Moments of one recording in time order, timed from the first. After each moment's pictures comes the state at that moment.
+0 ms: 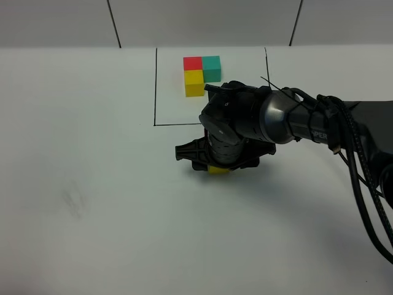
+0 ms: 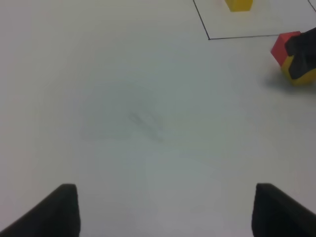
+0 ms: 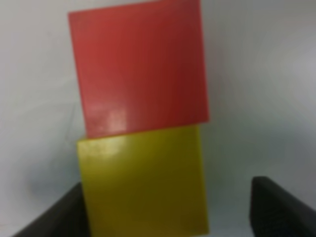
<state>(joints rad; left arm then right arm) -0.01 -0.01 -0.51 -0.15 1.08 0.06 0.73 2.13 -1.44 -0.29 0.75 0.96</state>
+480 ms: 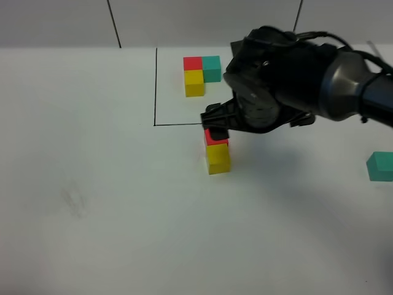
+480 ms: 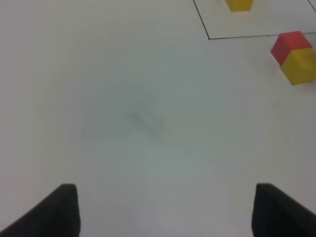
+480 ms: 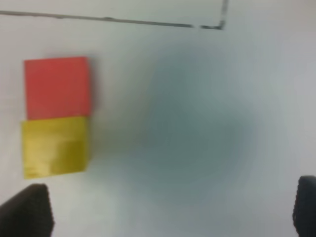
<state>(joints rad) -0.01 -0.01 -0.51 -0.15 1.08 0.06 0.72 1.86 -1.44 -0.43 1.02 0.88</state>
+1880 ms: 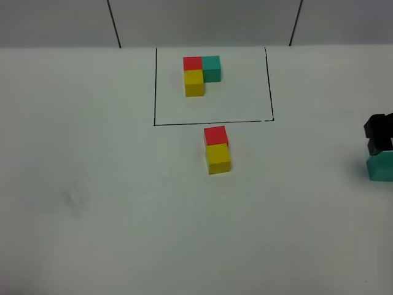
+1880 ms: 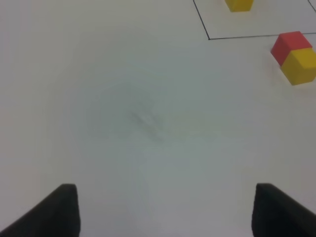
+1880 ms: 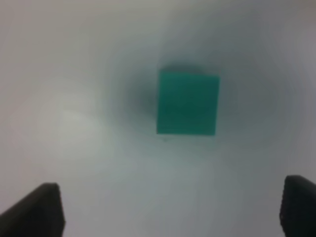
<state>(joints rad) -0.01 -0.01 -0.51 -0.15 1.08 0.06 -0.01 1.58 -1.03 -0.06 0.83 0.08</state>
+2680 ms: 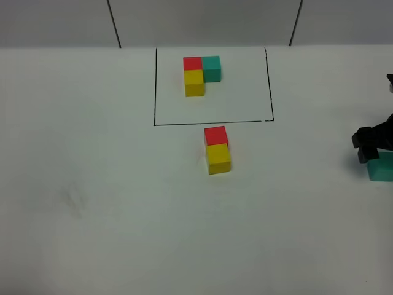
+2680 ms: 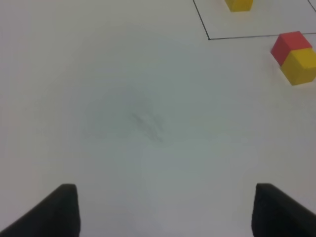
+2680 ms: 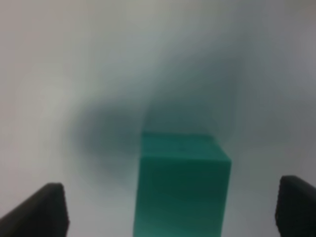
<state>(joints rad) -0.01 -0.01 -0.51 -0.15 1.08 0.06 -0.05 1.80 -1.03 -0.07 0.65 0.05</state>
